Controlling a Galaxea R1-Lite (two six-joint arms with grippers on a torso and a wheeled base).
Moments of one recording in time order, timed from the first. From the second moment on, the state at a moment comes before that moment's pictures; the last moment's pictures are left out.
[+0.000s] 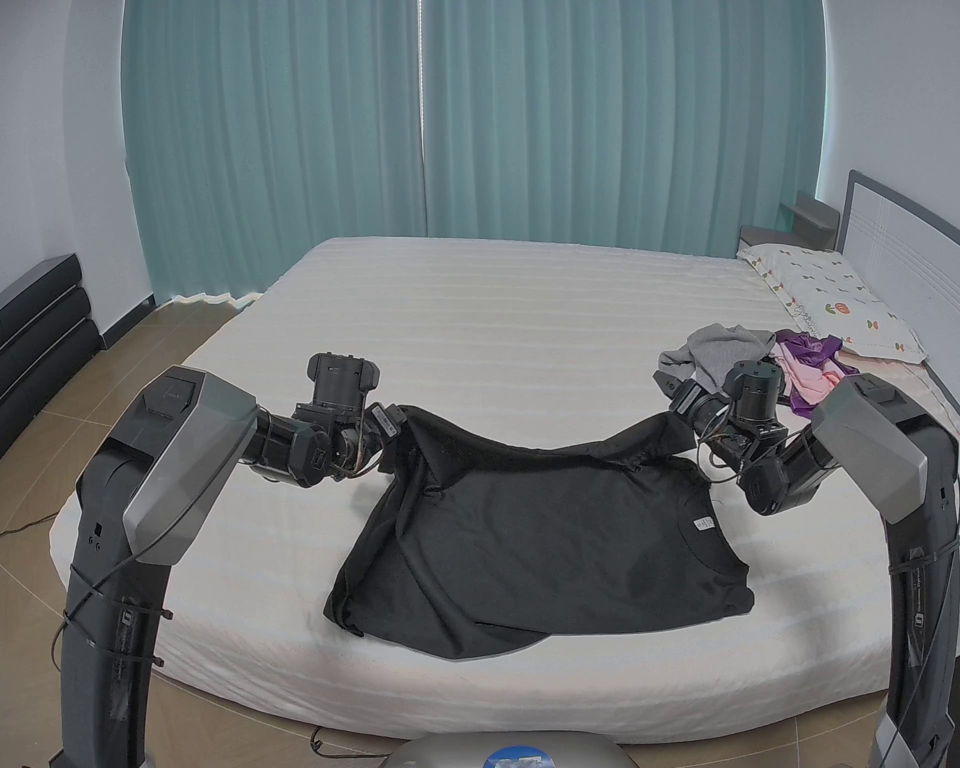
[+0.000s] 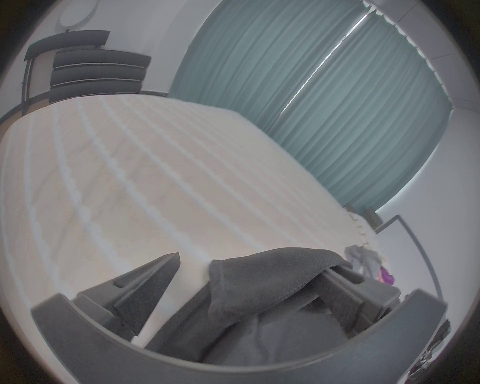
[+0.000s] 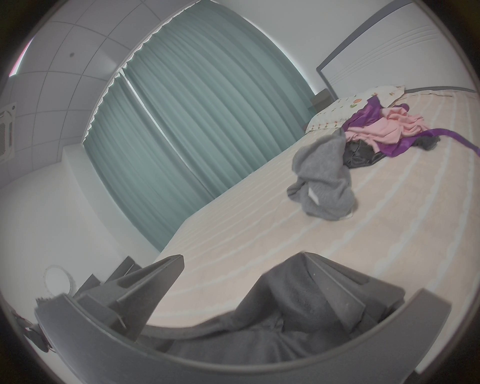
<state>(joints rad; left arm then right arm) -0.28 2.53 -1.70 -0.23 0.17 -0.80 0.15 2.49 -1.35 -0.98 -0.05 0.65</state>
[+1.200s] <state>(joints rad) -0.20 2.20 -1.11 -0.35 -0.09 -0.99 0.09 2.30 -0.86 -1.05 0.12 0.77</state>
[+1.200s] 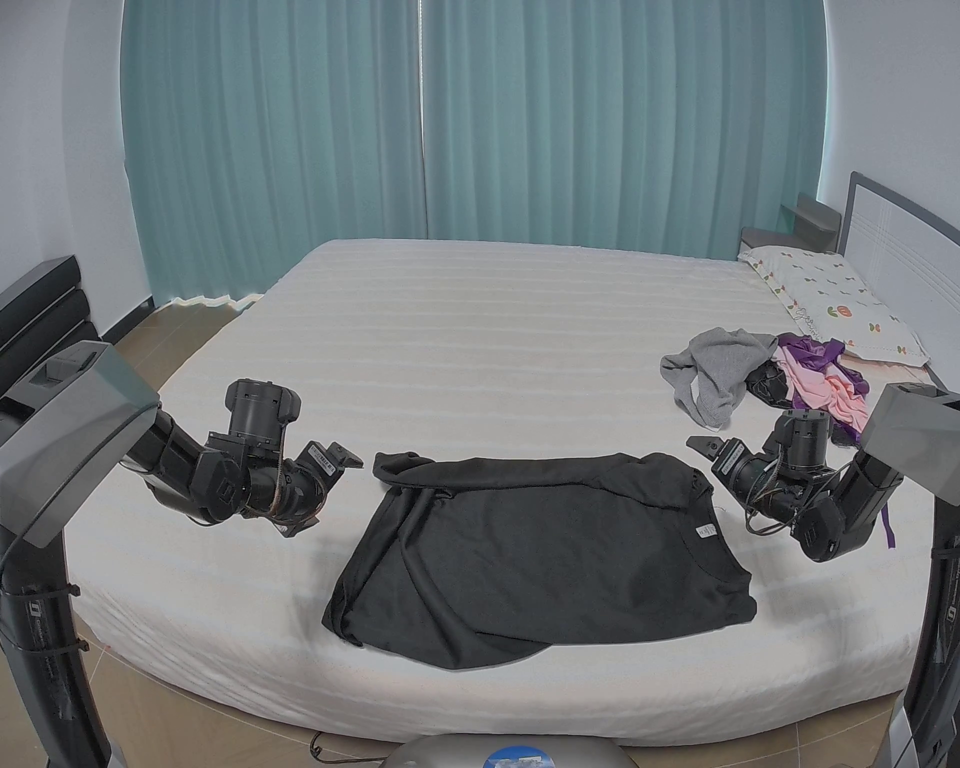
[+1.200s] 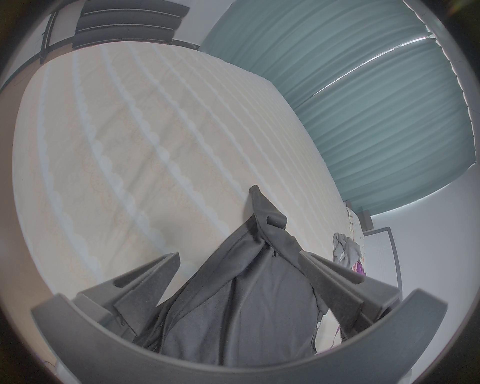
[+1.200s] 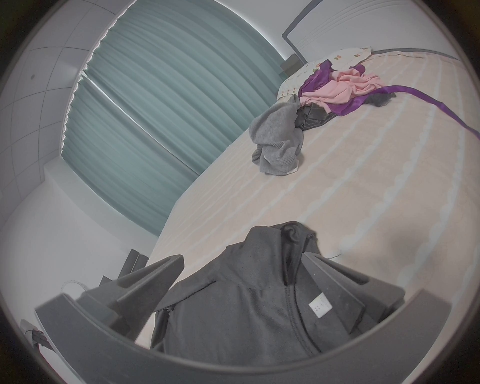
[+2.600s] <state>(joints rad) -0.22 2.18 -0.98 -0.44 -0.09 -1.03 0.23 2.36 -0.95 -0.68 0.10 0.76</state>
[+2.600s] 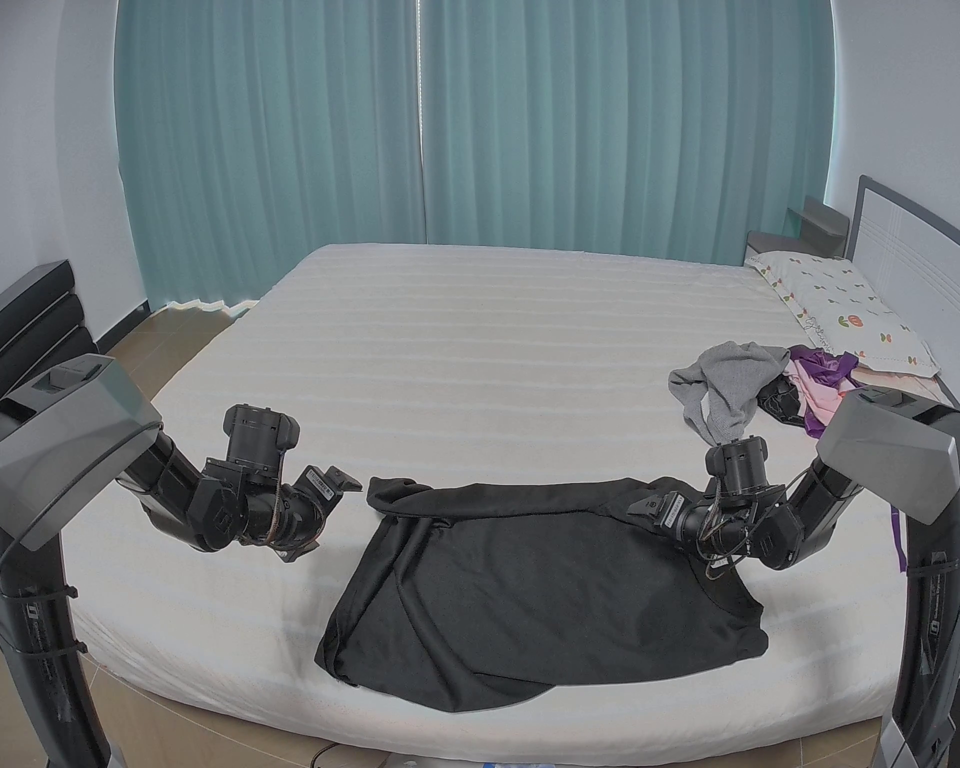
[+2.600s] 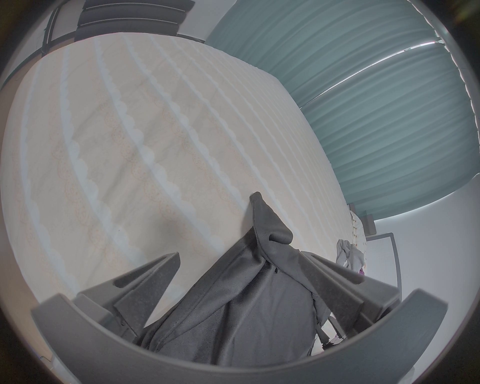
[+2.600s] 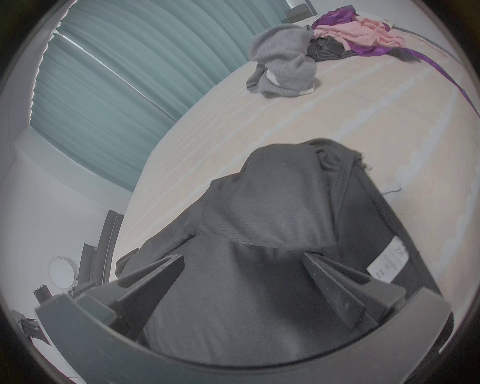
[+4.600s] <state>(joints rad) -0.21 2.19 -0.98 -0.48 -0.09 -1.06 0.06 2.62 -1.36 -0.78 0.09 0.59</state>
